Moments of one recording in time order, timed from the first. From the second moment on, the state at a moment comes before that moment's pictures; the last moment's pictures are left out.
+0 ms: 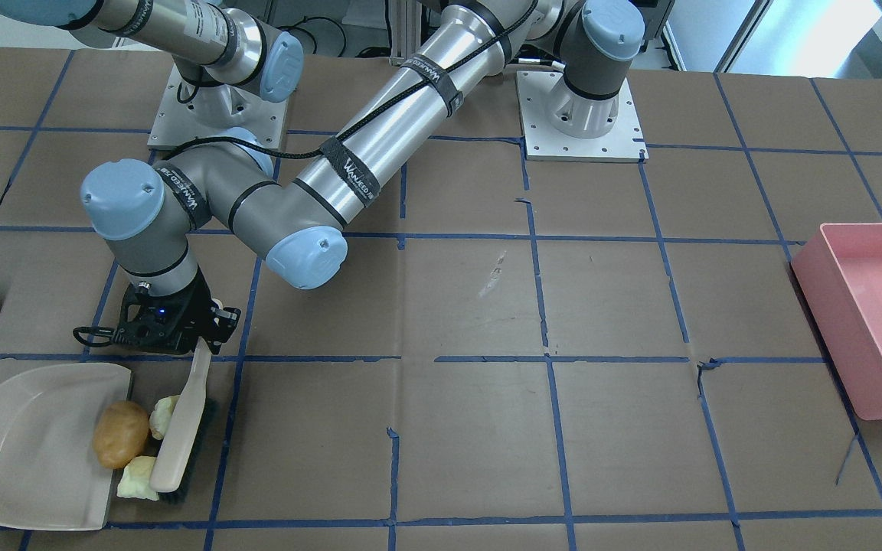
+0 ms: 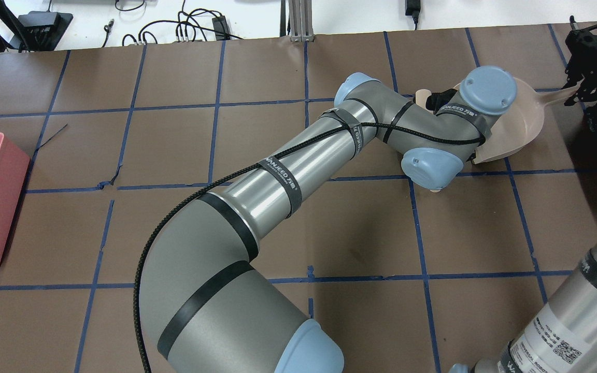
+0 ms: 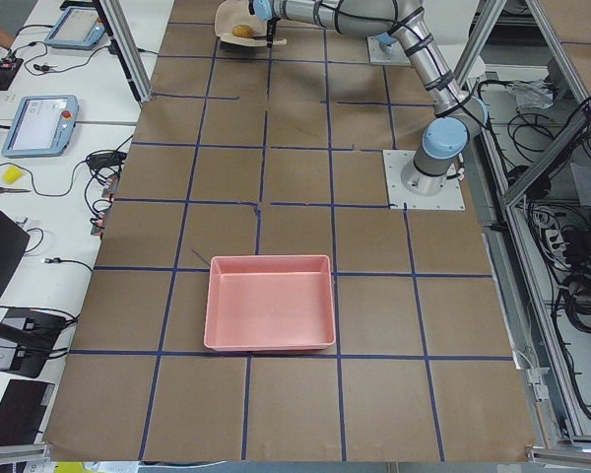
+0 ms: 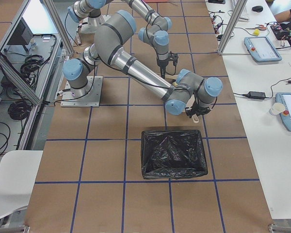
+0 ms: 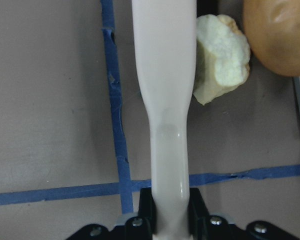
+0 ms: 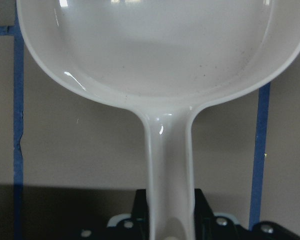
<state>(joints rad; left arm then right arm) -2.31 -2.53 -0.89 -1.18 1.64 -0.66 1.04 -0.86 1.17 -1.82 -1.52 -2.16</state>
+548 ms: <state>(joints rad) -2.33 -2.53 -0.86 -1.18 1.63 -0.67 1.04 -0.86 1.17 -1.82 -1.51 -2.16</state>
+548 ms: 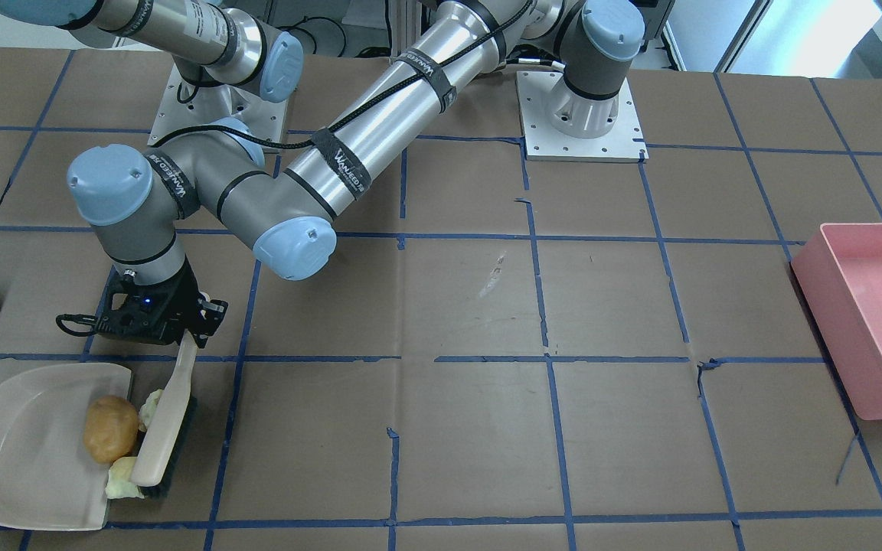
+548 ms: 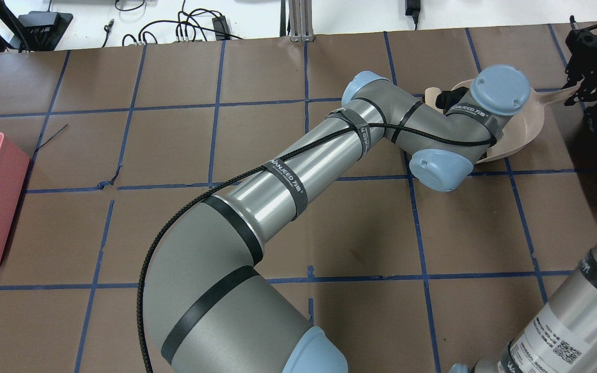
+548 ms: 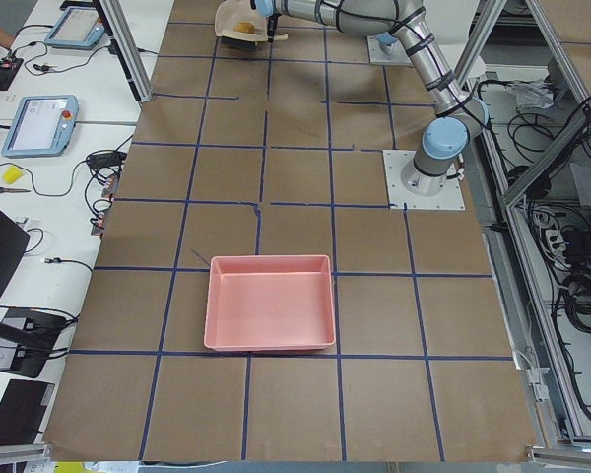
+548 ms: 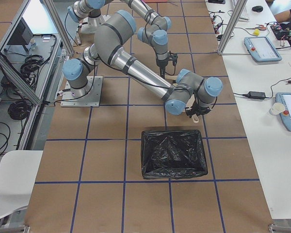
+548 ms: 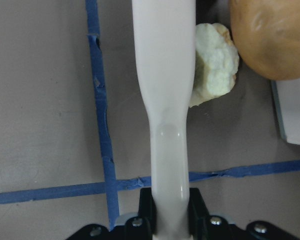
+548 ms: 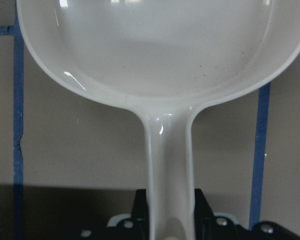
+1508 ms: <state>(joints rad) -2.37 -2.58 -0.81 -1.18 1.63 -0.68 1.04 -0.86 1.17 -1.83 -1.51 -2.14</state>
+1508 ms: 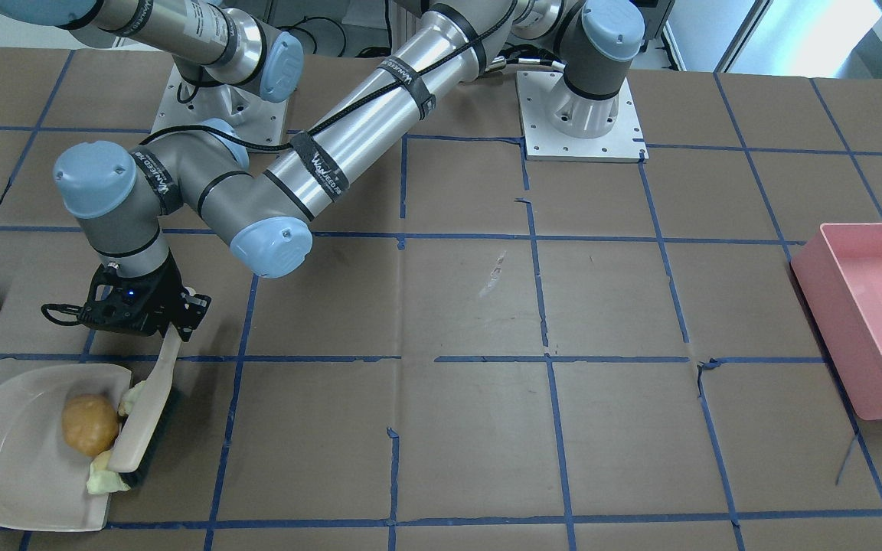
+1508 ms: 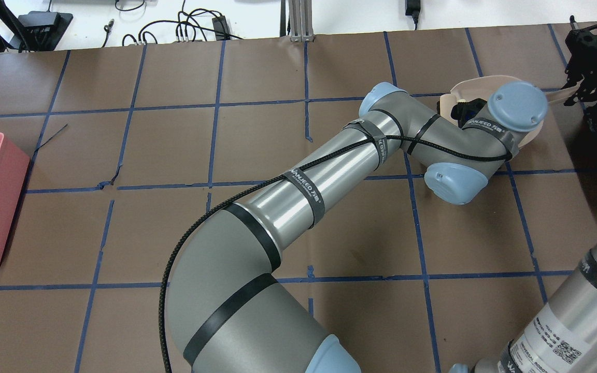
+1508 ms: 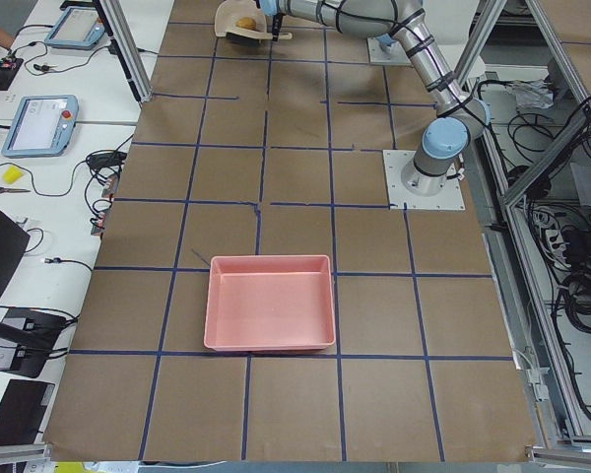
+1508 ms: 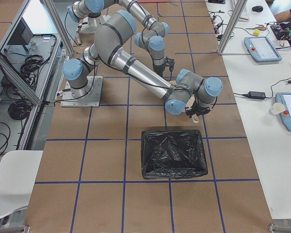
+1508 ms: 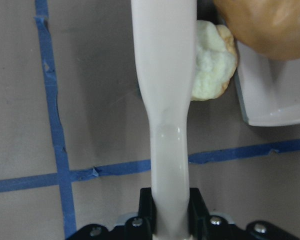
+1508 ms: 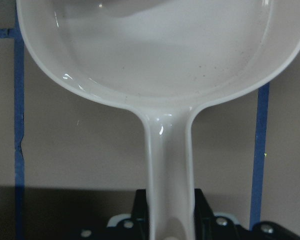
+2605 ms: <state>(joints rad) -2.41 -2.62 -0.75 -1.16 1.63 -0.69 1.04 -0.86 1.17 -1.83 -1.51 -2.14</state>
